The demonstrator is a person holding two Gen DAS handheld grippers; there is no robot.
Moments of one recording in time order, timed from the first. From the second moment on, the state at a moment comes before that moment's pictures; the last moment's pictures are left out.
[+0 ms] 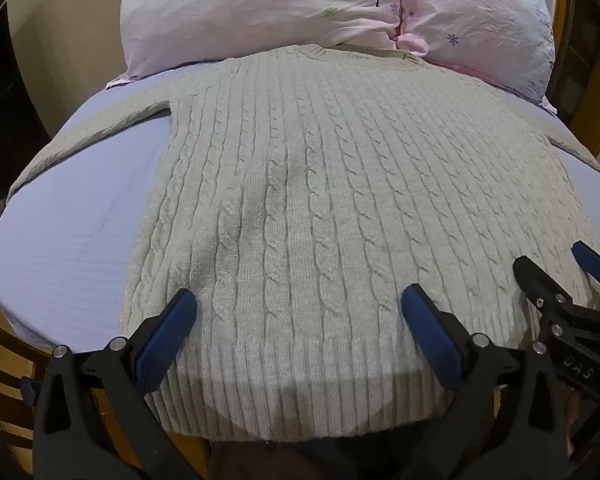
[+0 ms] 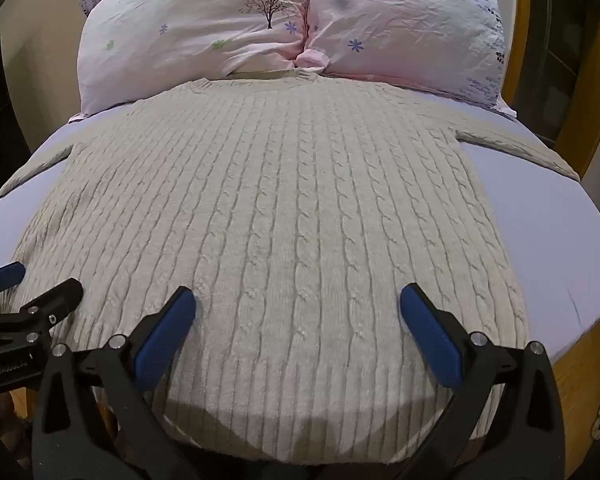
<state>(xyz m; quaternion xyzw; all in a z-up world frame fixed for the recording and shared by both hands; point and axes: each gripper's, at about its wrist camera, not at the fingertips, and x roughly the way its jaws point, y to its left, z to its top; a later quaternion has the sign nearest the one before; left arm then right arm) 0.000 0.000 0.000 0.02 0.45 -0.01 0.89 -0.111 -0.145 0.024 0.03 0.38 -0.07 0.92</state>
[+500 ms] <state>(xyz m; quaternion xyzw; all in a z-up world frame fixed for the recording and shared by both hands) 0.000 0.000 0.000 0.02 0.45 -0.01 0.89 -0.112 -0.146 0.024 0.03 0.38 -0.07 0.92</state>
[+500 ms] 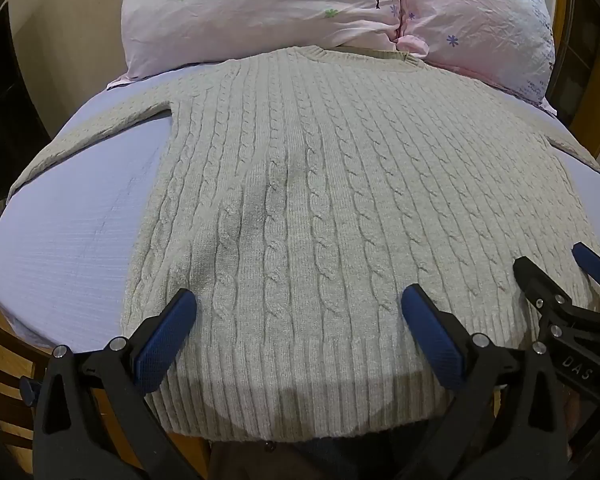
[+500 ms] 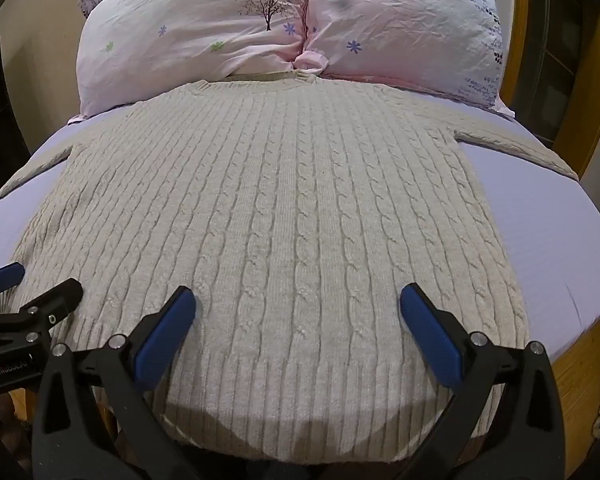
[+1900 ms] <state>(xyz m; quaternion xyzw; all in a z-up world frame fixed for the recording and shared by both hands) 0.000 0.000 0.000 0.02 0.44 -0.01 0.90 -0.115 -0.149 0.030 0.03 0.37 -0.07 0.93</state>
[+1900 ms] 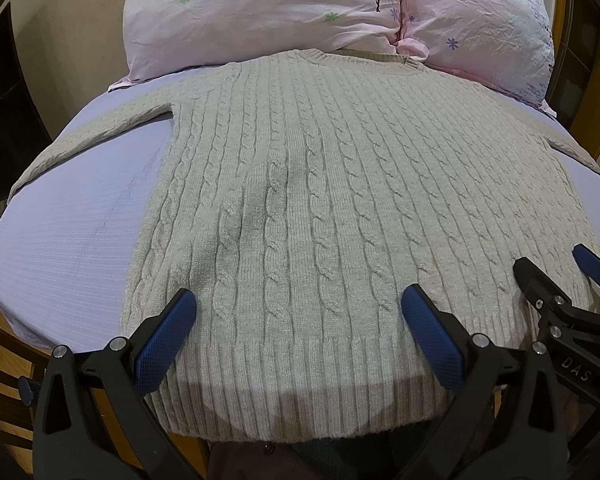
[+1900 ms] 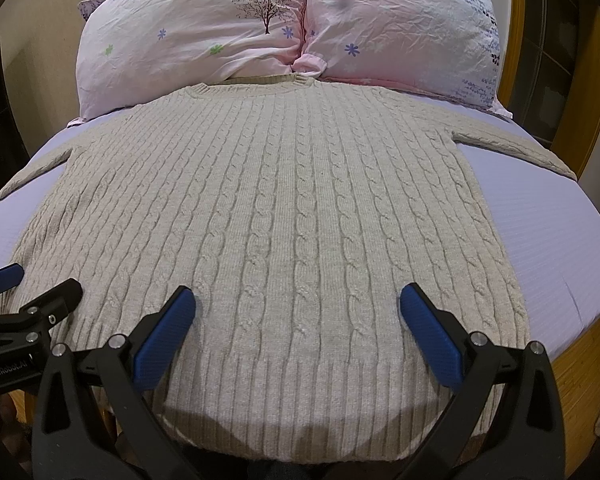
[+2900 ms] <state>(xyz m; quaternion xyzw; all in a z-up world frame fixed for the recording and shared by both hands) 0.001 -0.001 0.007 0.02 0.44 -0.01 0.90 -0.117 -0.149 0.028 0.03 0.37 -0.07 0.93</state>
